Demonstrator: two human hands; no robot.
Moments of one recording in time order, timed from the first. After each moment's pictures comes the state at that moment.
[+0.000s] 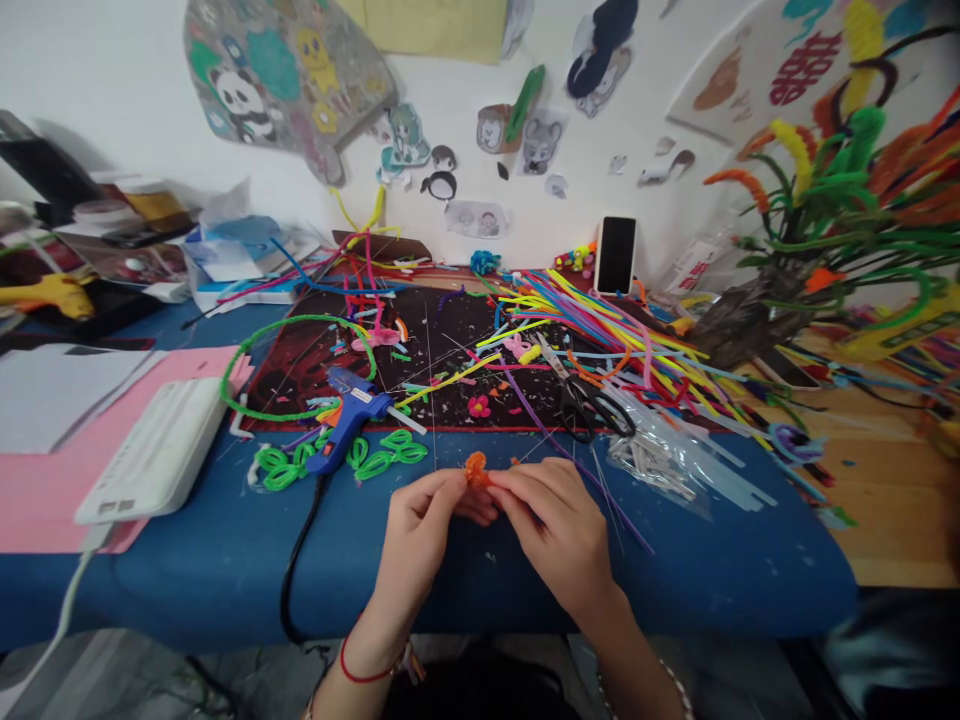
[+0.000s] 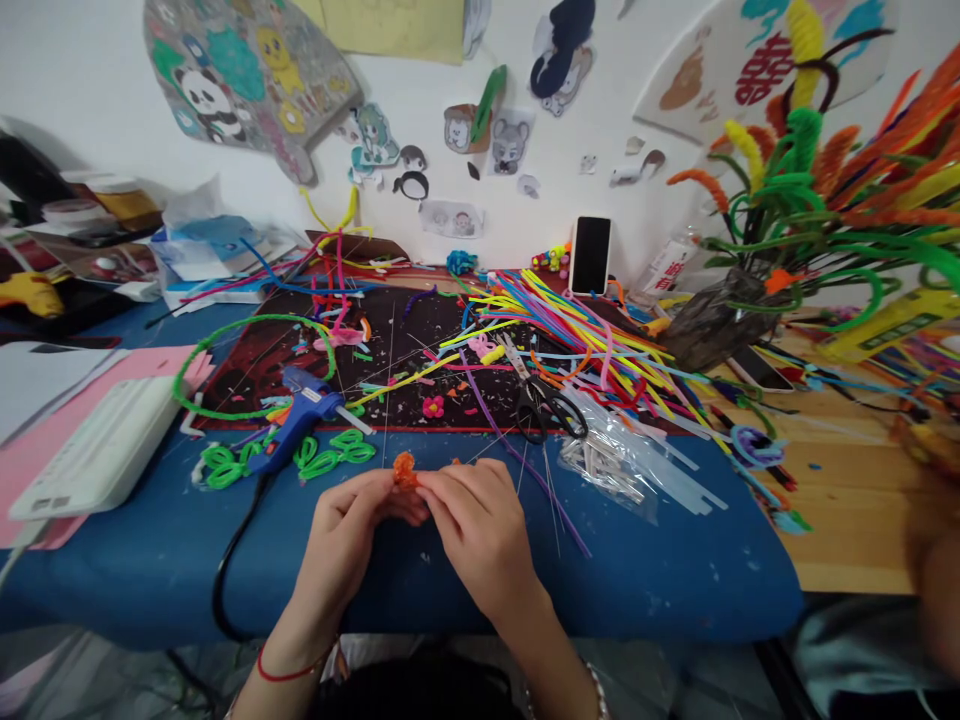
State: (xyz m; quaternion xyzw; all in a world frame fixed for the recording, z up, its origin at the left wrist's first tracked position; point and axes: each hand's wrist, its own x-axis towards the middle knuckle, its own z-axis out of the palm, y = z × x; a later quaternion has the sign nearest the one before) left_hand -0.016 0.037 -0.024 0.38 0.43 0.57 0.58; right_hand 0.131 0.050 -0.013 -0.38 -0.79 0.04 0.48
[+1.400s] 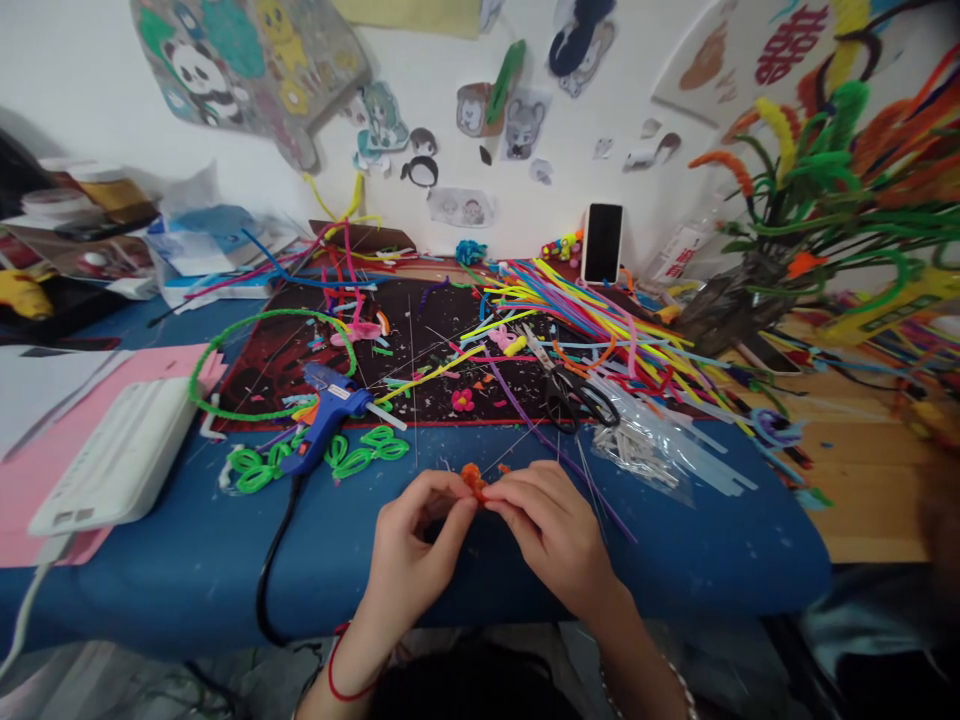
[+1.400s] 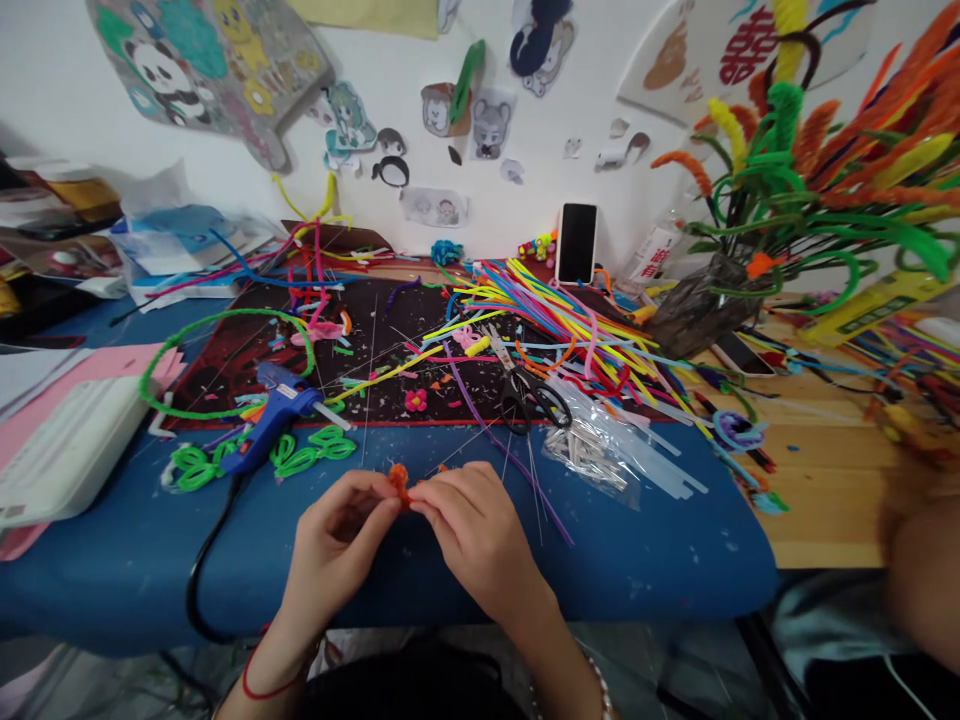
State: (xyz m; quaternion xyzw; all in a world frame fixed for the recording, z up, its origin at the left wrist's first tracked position) left_hand -0.009 0.025 -0.023 0.54 0.46 0.55 0.44; right_hand 0.152 0.046 -0.016 -0.36 -0.81 0.12 0.46
